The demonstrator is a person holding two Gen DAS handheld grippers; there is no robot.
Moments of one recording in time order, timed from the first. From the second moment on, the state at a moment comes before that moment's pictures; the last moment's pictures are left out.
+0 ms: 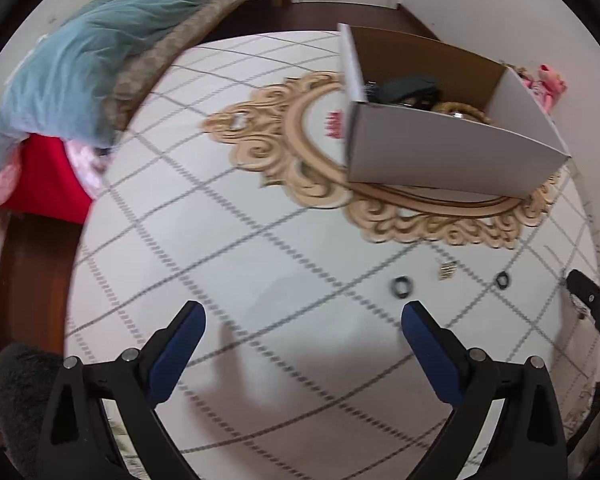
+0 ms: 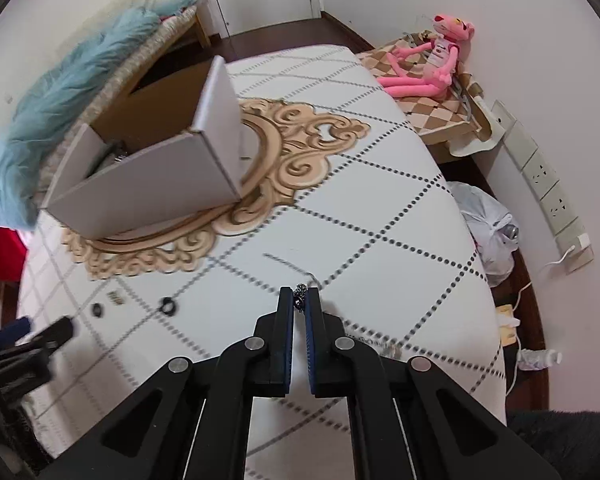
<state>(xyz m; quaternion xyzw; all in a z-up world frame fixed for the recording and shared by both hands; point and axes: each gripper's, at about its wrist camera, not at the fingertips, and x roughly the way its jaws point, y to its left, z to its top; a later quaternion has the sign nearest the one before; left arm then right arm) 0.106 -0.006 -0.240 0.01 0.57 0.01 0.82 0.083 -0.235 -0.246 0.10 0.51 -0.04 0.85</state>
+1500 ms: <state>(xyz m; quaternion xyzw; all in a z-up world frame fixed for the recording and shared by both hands) 0.207 -0.033 -0.097 -0.01 0.48 -0.15 0.87 0.163 -0.215 -0.084 0.13 0.42 0.08 0.90</state>
